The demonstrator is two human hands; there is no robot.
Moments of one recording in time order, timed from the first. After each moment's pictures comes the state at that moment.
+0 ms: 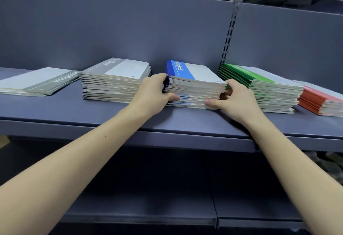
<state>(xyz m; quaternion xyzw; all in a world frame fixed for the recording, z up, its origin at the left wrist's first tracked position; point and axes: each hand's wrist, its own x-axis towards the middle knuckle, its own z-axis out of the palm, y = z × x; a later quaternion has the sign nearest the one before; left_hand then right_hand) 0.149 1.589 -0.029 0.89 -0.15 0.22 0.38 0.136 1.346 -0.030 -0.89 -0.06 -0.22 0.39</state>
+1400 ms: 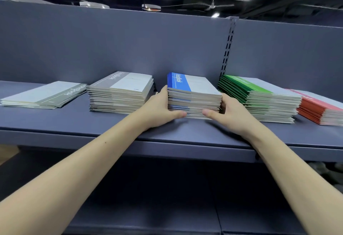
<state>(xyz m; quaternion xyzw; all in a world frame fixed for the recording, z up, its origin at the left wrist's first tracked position) 0.146 1.593 -0.031 0.89 -0.20 0.11 0.39 0.135 1.348 -0.033 -0.88 -0.19 -0.15 0.41</state>
